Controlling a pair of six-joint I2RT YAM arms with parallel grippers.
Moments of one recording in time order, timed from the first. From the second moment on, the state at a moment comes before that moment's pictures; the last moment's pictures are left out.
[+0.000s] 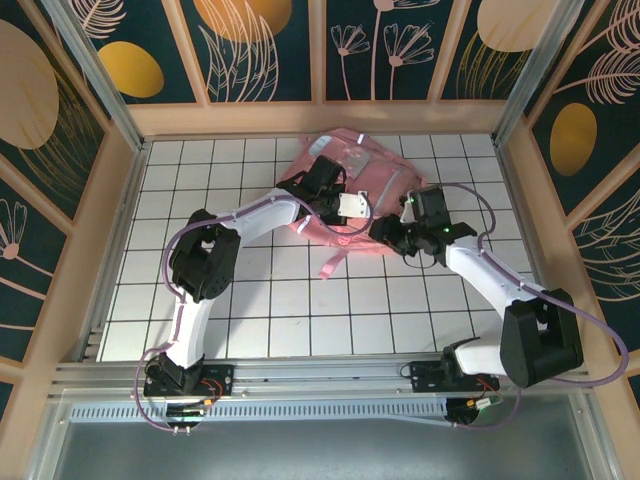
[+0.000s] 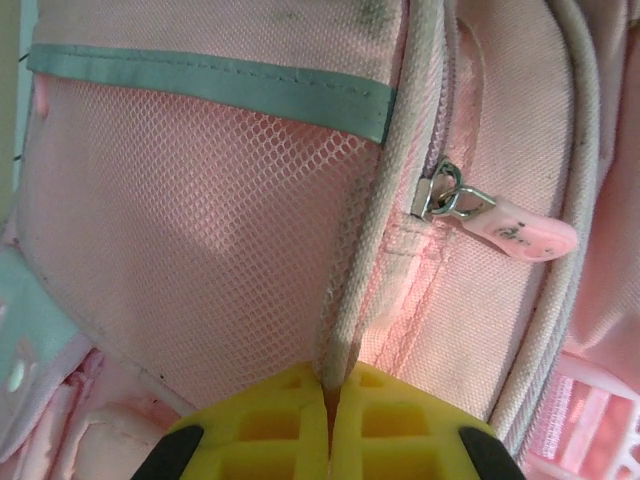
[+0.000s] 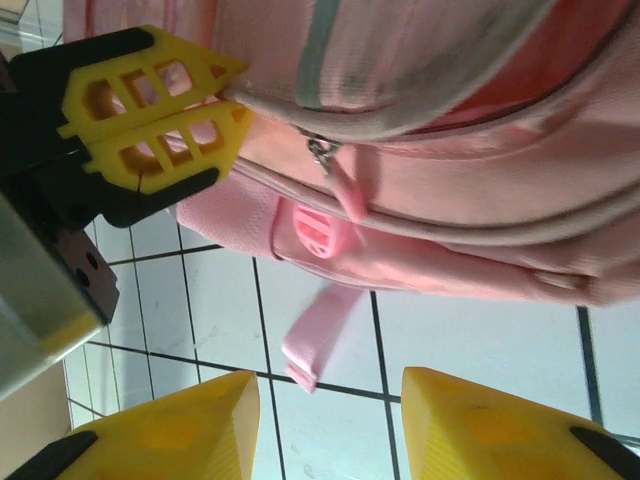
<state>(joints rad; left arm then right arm) -0.69 2.12 1.65 -0.37 0.28 0.98 0.35 1.31 0.83 -0.36 -0.40 0.71</state>
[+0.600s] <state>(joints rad) -0.69 2.09 1.58 -0.32 0.44 0.77 0.56 1.38 0.81 -0.28 0.10 0.75</state>
